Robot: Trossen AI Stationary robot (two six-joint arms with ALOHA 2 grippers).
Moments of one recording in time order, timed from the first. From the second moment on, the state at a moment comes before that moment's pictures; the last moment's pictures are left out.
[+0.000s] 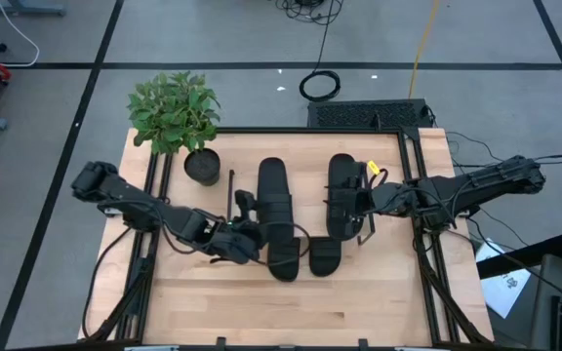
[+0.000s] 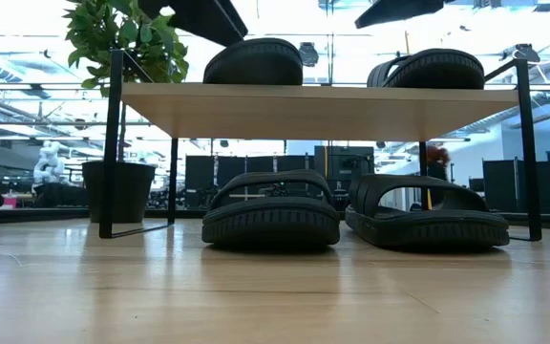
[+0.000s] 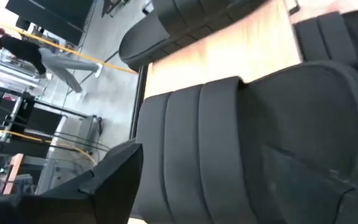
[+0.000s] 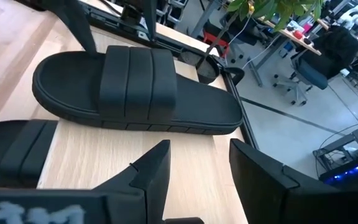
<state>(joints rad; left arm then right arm) -0.39 1.56 1.24 -0.49 -0.82 0.20 0.22 1.07 0.90 -0.28 0.50 -0.26</state>
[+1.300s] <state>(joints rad) -0.38 1.62 1.26 -0.57 -0.84 0.29 0.27 1.07 0.90 -0.32 0.49 -0.22</state>
